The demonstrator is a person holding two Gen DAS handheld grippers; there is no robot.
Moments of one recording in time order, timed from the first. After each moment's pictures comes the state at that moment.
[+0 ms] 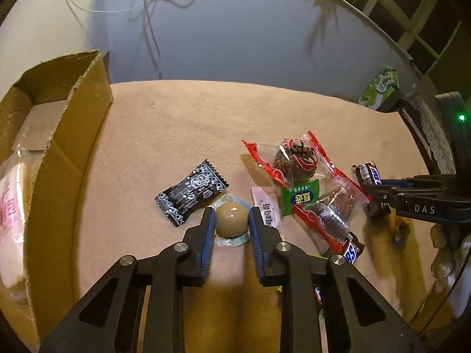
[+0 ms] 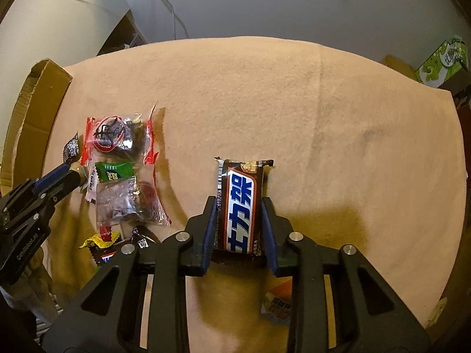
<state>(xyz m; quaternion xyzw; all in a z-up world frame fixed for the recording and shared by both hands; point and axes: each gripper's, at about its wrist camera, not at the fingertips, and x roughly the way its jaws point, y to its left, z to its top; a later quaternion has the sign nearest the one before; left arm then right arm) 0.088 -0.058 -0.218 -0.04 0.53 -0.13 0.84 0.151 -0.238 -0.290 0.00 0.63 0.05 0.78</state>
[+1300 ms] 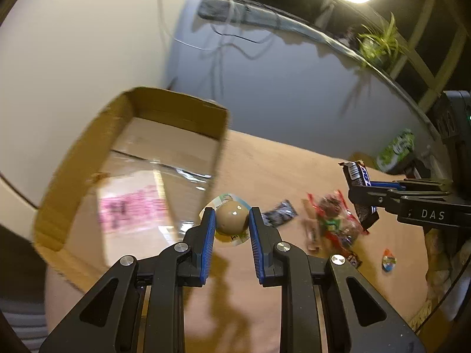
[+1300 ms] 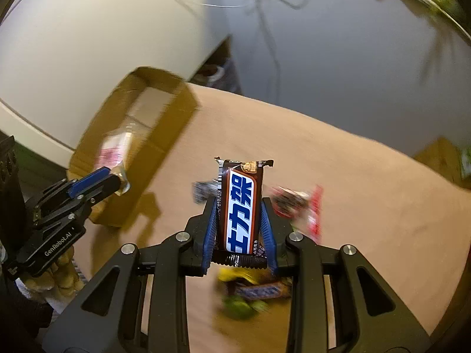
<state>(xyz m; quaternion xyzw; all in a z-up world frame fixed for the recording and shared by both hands) 0.051 0.048 -0.150 -0.12 0.45 -0.02 0.88 0.148 -0.129 -0.185 -0.04 0.55 0.22 0.80</state>
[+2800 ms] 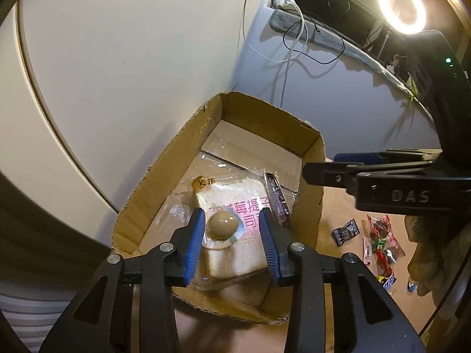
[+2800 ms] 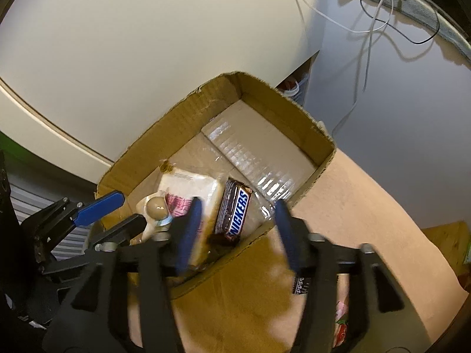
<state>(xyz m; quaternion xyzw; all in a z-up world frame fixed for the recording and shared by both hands) 0.039 0.133 -0.157 -0.15 0.45 0.07 0.88 0.185 0.040 -0.197 -0.14 0.53 0.32 0.77</state>
